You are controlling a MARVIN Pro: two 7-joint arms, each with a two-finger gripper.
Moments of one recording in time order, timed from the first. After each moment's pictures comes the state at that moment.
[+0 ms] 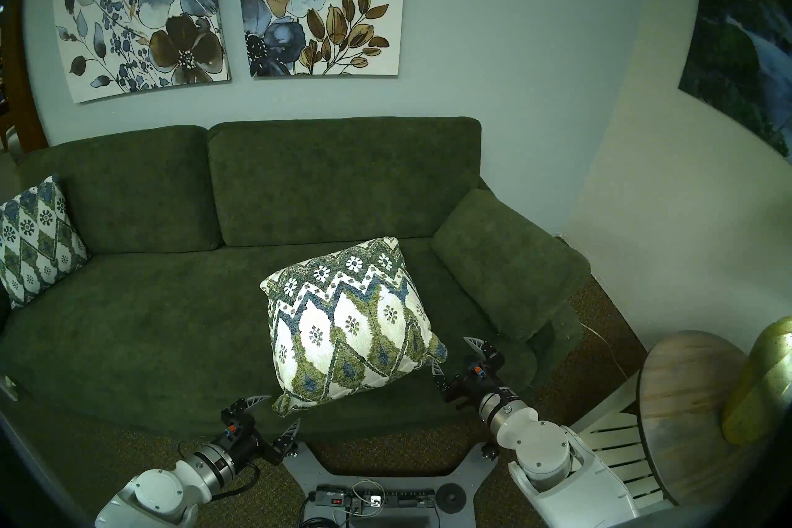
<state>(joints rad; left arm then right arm) 2.25 -1.12 -1.62 -1.50 -0.18 -0.33 -0.42 -1.98 -1.27 1.32 -1.60 -0.14 -0.06 0.07</state>
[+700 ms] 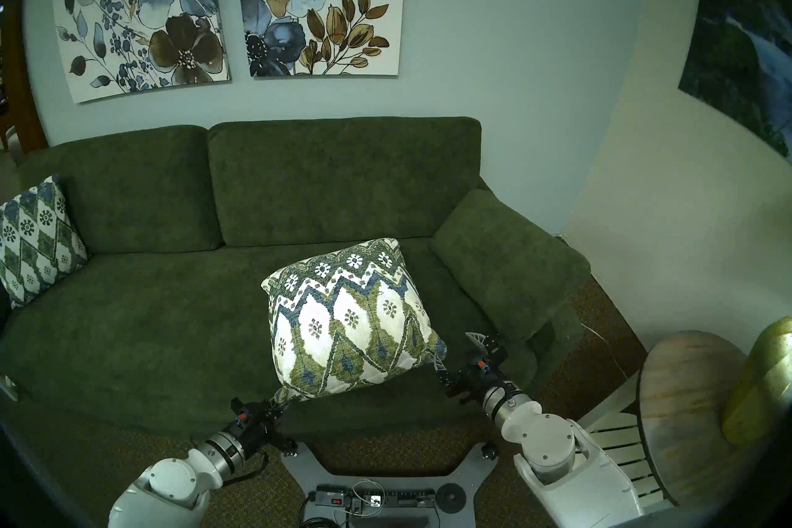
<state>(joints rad) 2.10 -1.15 -1.58 -1.35 -0.15 -0.41 -0.43 -1.97 -1.25 1.34 -1.61 -0.13 -0.05 0.12</state>
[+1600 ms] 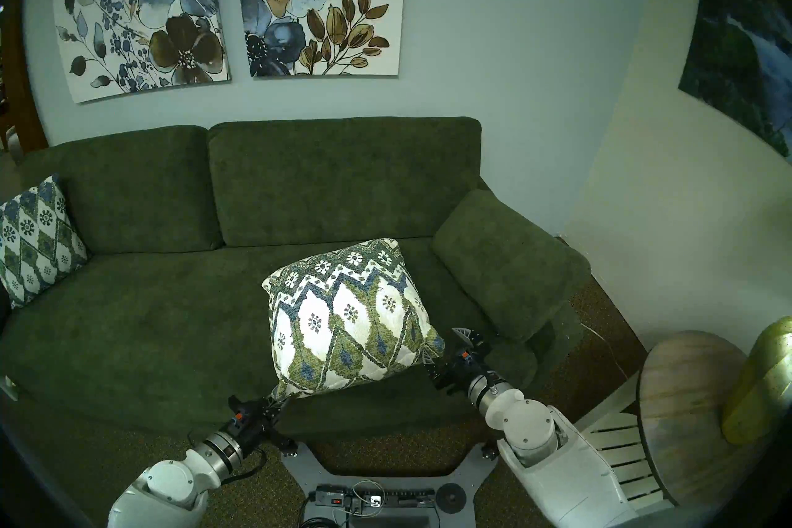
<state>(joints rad) 2.12 -1.15 -1.59 -1.34 -0.15 -0.45 -0.43 -1.82 -1.31 1.29 -1.45 -0.16 -0.05 0.14</state>
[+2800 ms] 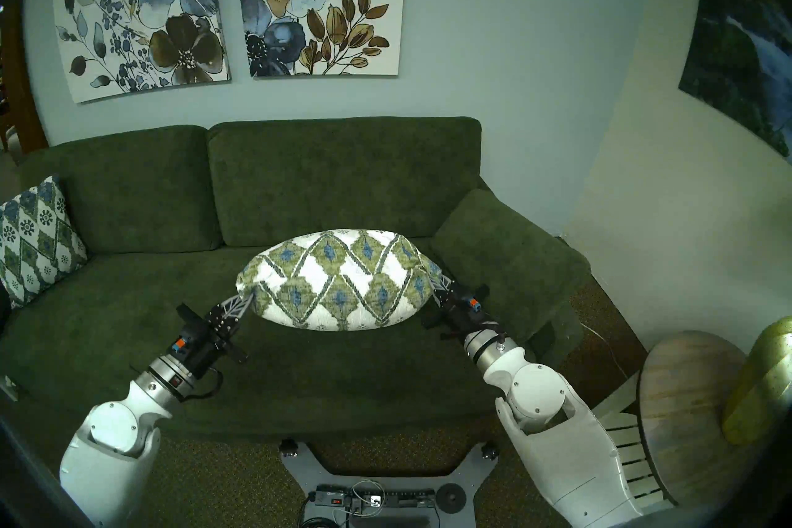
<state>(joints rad) 2.15 -1.04 -1.84 -1.71 -0.26 -0.58 -0.43 -1.79 -1.36 1.35 -1.69 -0.01 -0.20 0.18</state>
